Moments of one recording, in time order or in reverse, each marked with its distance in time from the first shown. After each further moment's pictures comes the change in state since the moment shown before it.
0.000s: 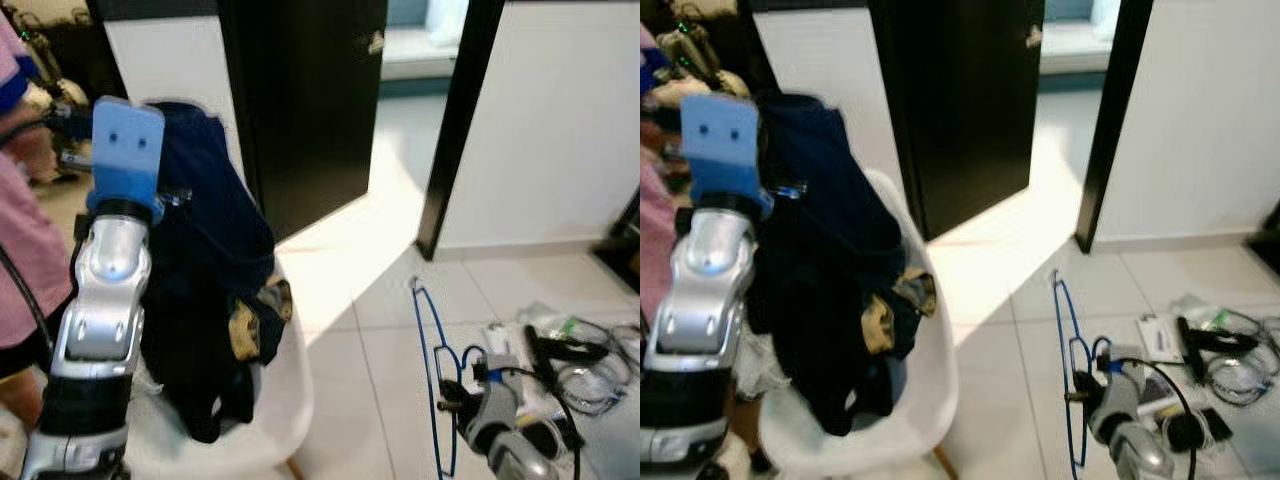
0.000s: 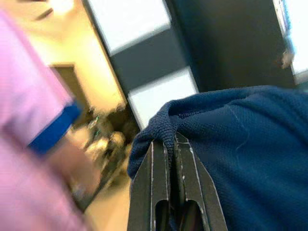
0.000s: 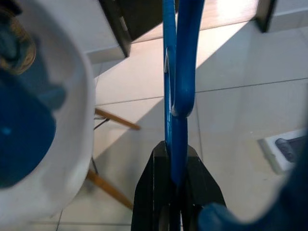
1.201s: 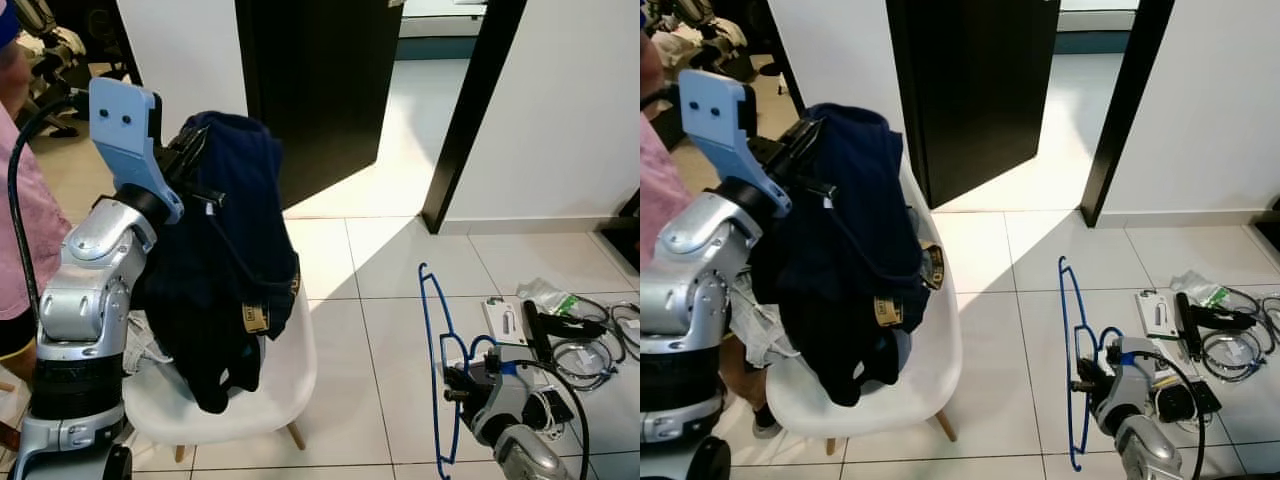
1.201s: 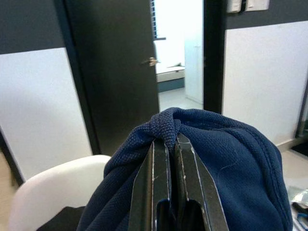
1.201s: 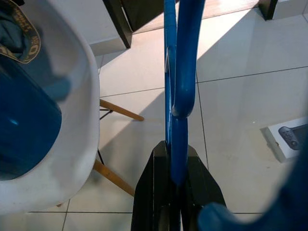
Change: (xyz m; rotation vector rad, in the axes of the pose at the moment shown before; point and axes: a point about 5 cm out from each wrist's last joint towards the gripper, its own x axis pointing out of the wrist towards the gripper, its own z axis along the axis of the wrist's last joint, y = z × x) left arm 0.012 -0.010 0.042 -0.415 -0.087 -0.464; right arm 0.001 -0.002 0.015 0.048 -0.082 0.026
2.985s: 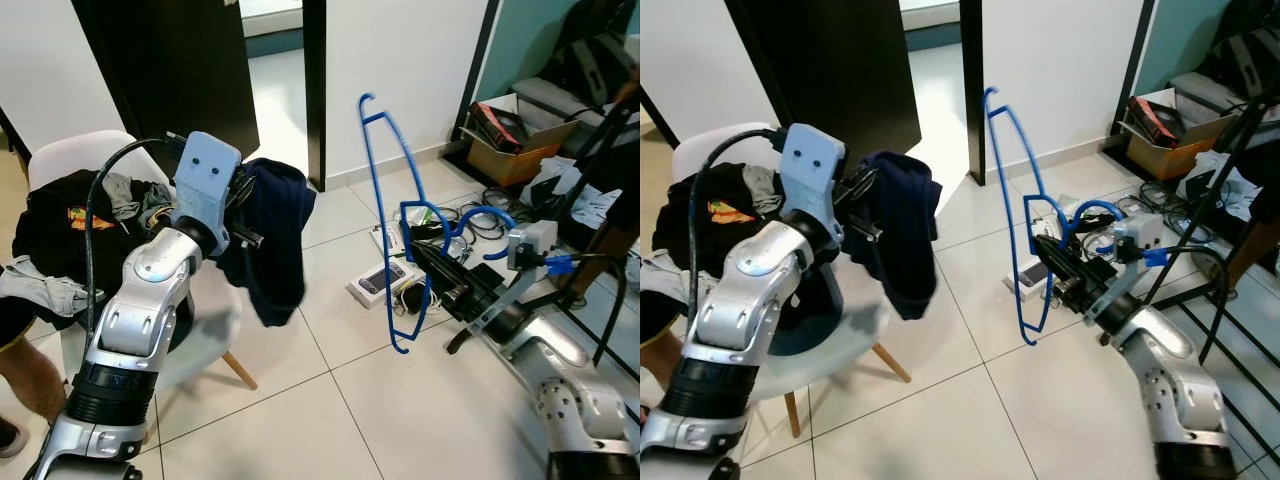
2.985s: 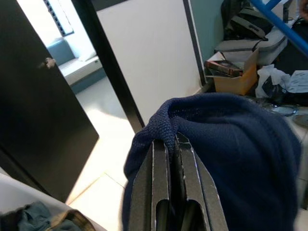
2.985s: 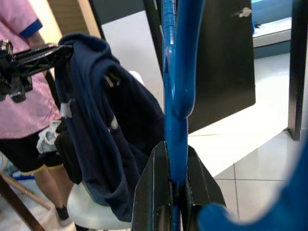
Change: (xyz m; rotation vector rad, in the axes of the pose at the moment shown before) left arm 0.004 -0.030 -0.045 0.201 0.113 -0.081; right arm -0.021 0.081 0.175 -0.162 -0.384 0.622
